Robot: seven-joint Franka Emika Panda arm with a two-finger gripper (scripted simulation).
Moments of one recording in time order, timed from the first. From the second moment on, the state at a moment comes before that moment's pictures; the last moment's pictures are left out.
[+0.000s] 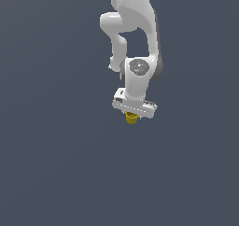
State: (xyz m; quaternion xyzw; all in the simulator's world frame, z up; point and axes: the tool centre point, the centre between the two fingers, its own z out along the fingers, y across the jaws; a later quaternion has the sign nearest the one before) arm -0.052 0.065 0.091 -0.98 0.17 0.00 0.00
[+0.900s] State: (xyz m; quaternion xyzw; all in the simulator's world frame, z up) arm 0.047 0.030 0.182 -0.98 0.17 0.00 0.00
